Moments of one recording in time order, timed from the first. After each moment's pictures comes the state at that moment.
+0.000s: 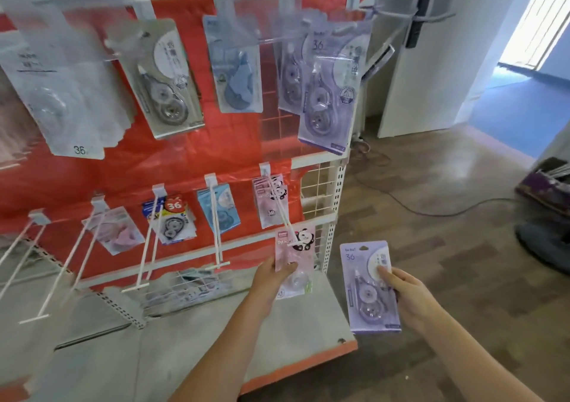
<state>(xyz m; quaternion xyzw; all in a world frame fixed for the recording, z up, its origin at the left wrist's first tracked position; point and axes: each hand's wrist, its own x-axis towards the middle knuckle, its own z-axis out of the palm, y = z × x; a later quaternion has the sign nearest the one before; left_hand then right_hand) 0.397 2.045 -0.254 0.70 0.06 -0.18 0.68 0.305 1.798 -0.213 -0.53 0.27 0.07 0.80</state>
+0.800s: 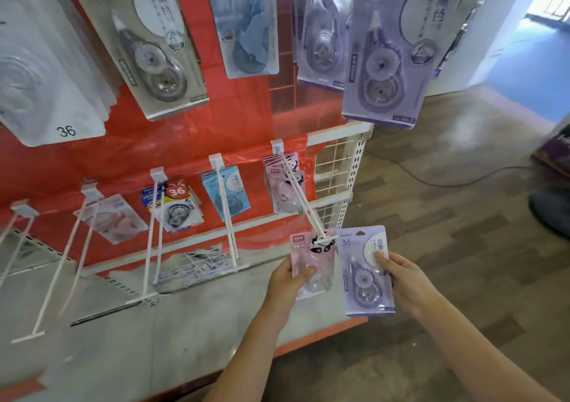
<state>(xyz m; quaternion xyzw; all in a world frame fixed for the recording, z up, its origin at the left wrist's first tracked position) 0.399 2.057 -0.271 0.67 0.08 -0.21 0.71 0.356 1.842 -0.239 -0.49 0.27 0.09 0.82</state>
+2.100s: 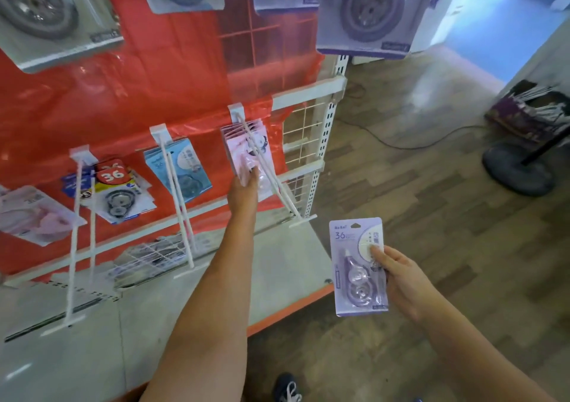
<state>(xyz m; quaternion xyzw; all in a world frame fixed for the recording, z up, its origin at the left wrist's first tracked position) 0.556 2.032 -0.292 0.77 0.19 -0.11 0.61 0.325 1.837 -0.260 -0.46 0.31 0.05 0.83</state>
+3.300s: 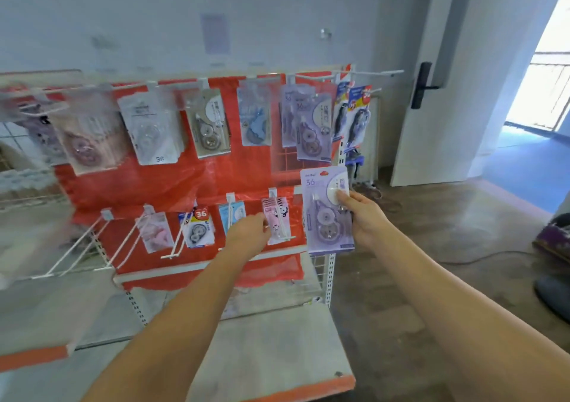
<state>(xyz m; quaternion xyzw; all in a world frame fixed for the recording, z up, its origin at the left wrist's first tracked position) 0.338 2.057 -0.093 0.99 -0.07 0.06 0.14 0.299 1.831 -0.051 -0.58 0.06 -0.01 0.81</state>
